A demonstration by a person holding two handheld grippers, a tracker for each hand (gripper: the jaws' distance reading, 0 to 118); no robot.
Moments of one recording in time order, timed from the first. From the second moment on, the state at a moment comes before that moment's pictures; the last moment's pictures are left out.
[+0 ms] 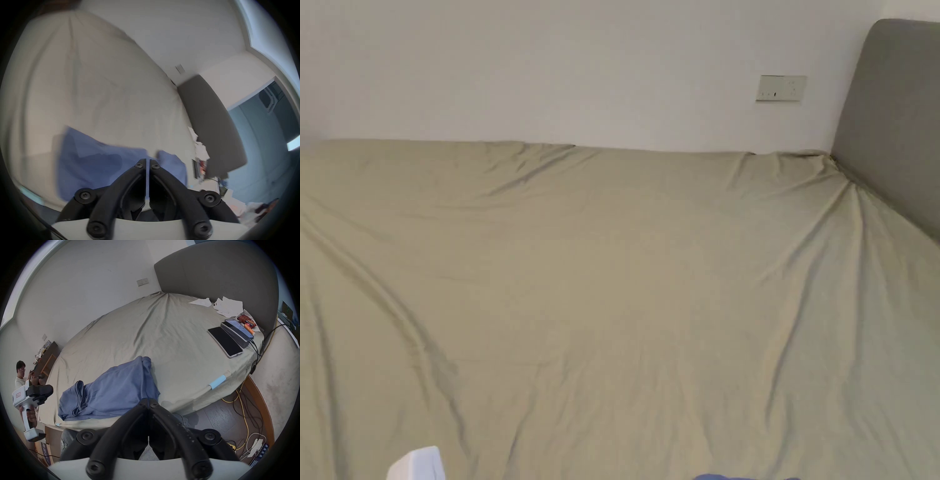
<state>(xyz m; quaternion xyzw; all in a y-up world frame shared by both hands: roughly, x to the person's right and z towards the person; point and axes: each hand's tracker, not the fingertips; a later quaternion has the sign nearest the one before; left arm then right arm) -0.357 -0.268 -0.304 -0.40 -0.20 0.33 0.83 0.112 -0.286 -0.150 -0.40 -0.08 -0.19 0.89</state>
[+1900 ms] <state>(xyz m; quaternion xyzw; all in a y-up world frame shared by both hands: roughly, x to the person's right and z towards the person) -0.257 -0.290 -0.350 -0.51 -0.23 0.15 0.81 0.094 -0.285 -0.144 -0.40 -0.05 -0.20 0.89</state>
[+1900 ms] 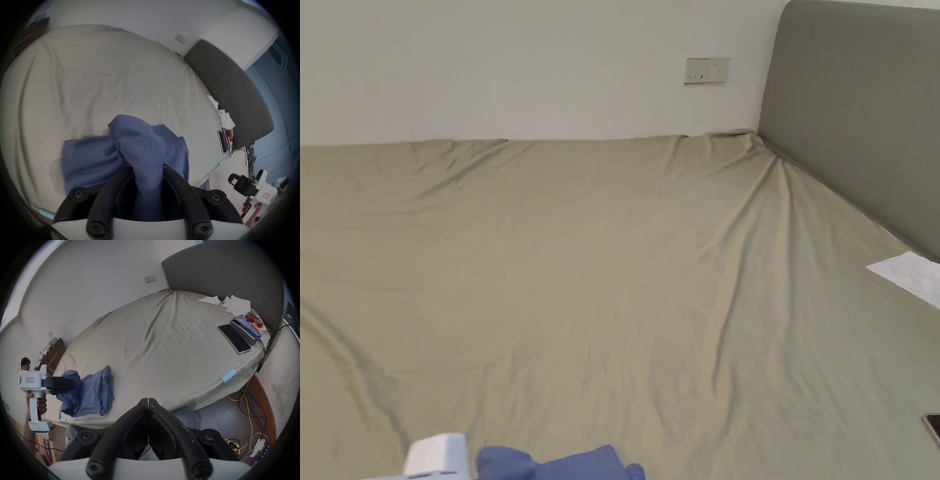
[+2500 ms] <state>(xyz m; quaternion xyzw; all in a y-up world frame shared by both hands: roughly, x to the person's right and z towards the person) -0.250 -0.266 -0.343 -0.46 -0.23 0.10 0.85 0.119 -0.299 -0.127 -0.41 -0.09 -0.22 0.88</state>
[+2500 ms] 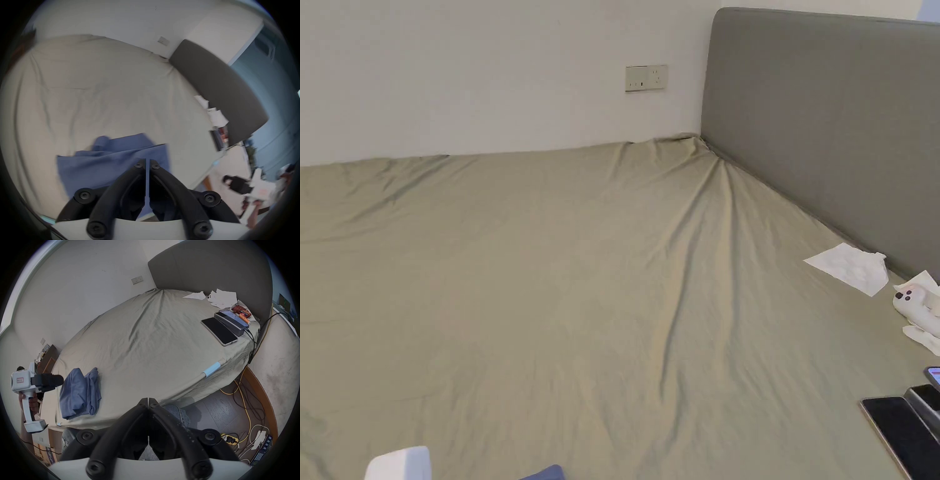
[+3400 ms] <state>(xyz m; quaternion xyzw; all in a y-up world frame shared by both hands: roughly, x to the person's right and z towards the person) -0.388 -0.264 -0.261 -0.34 -0.22 0.36 0.84 0.002 -0.320 -0.290 -0.36 0.33 -0.37 0.79</state>
